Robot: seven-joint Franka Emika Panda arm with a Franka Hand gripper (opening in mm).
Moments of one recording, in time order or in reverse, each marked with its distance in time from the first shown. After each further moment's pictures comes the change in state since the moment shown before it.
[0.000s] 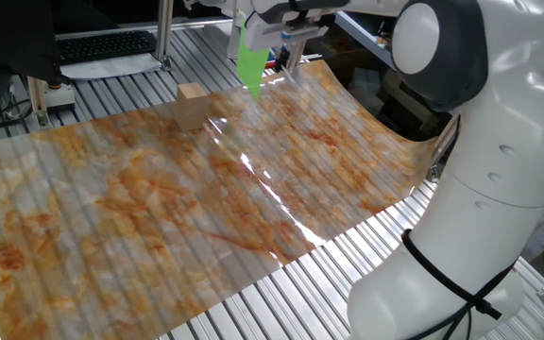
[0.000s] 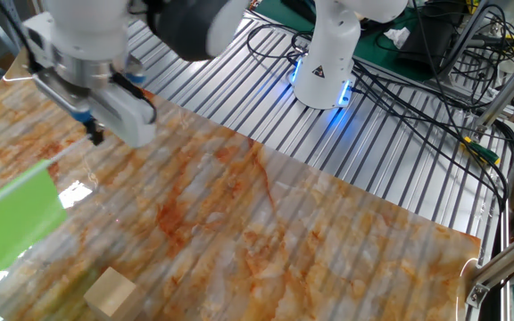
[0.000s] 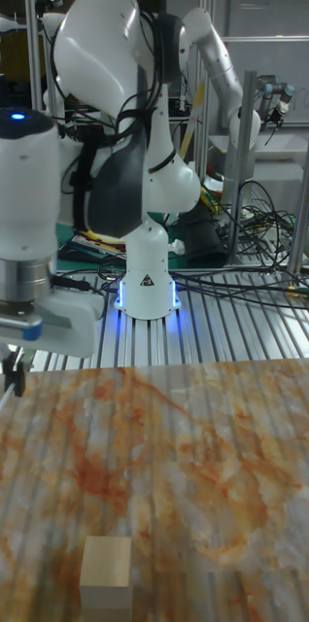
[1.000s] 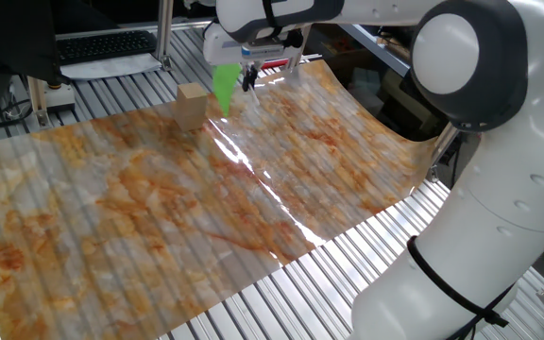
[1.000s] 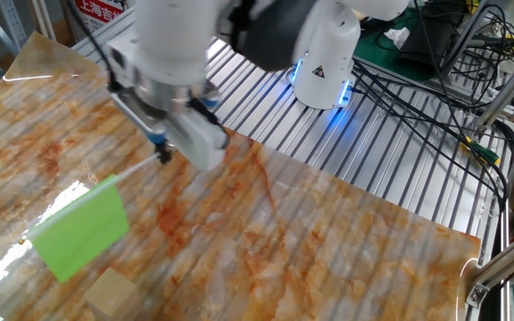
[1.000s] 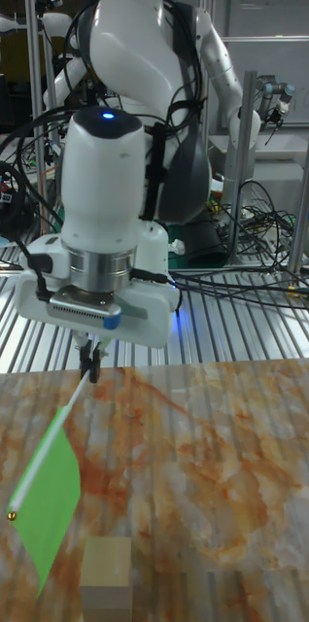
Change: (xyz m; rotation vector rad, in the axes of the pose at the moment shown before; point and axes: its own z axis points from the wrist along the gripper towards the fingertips) arm 0.038 0.087 -0.012 -0.032 0.022 0.114
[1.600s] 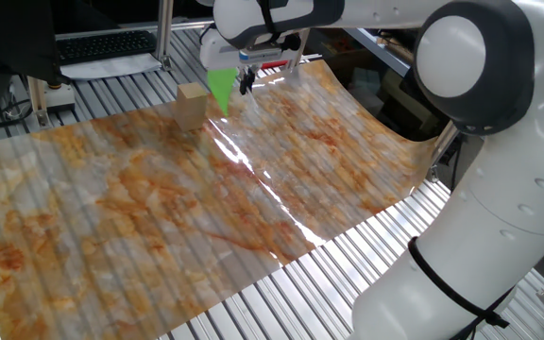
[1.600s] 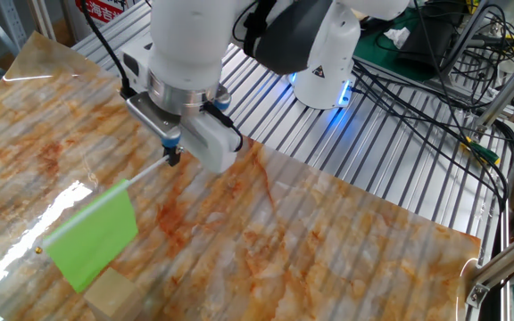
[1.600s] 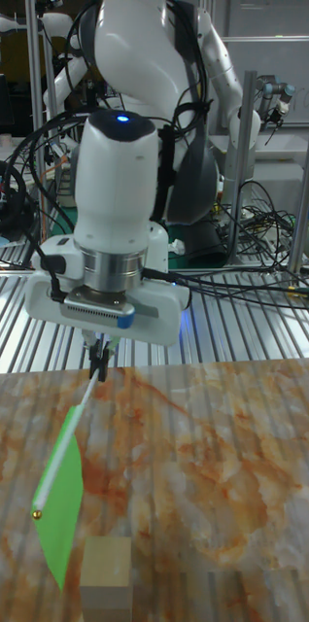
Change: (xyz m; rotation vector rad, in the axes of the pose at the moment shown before) arm 0.008 0.009 0.002 0.009 -0.004 -0.044
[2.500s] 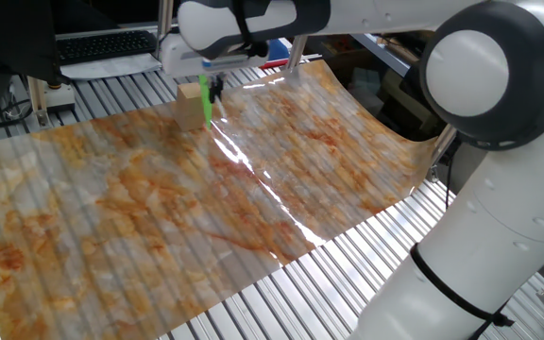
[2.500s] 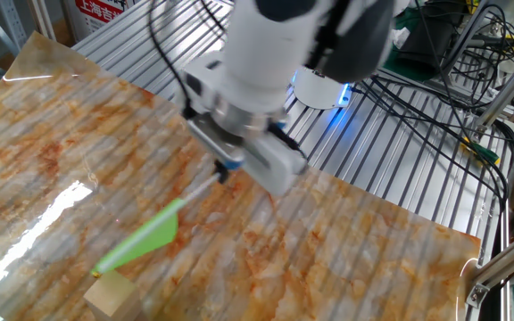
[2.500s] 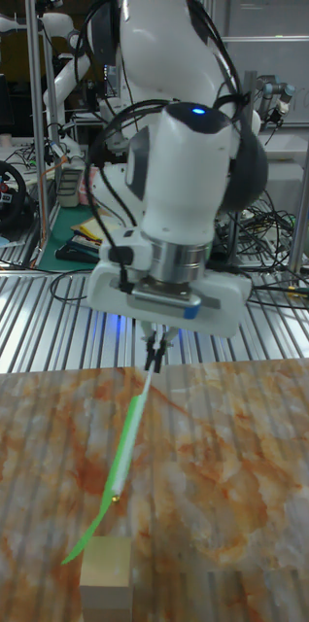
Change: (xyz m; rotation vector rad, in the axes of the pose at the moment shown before) arm 0.025 0.079 -0.019 0.001 0.001 0.006
